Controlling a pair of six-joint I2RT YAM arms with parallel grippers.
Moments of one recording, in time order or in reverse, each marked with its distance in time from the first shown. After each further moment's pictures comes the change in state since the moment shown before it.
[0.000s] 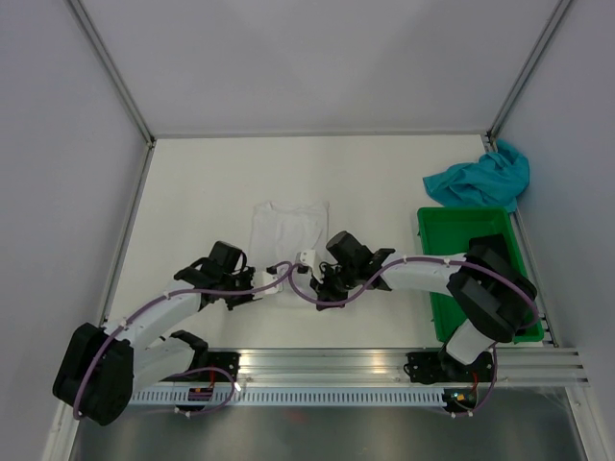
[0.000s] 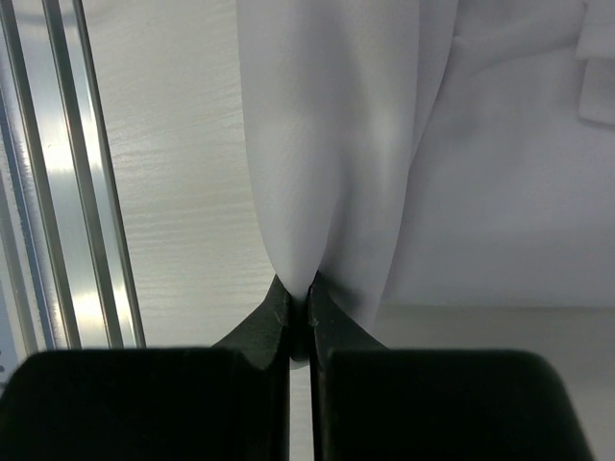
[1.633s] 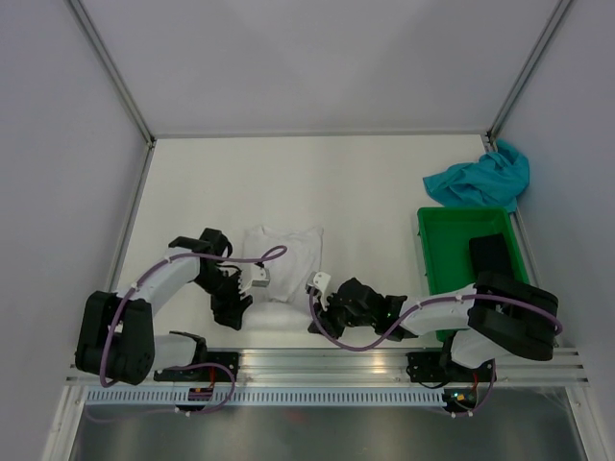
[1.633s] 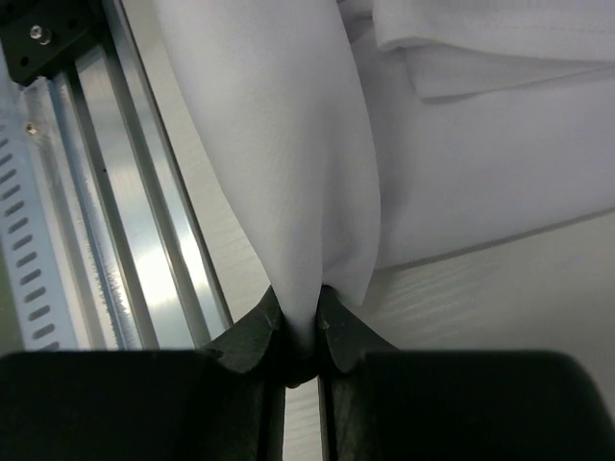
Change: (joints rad) left arm 0.211 0.233 0.226 -0.582 0.239 0.133; right arm 0.295 -0.154 -0.376 0.602 0.378 0.515
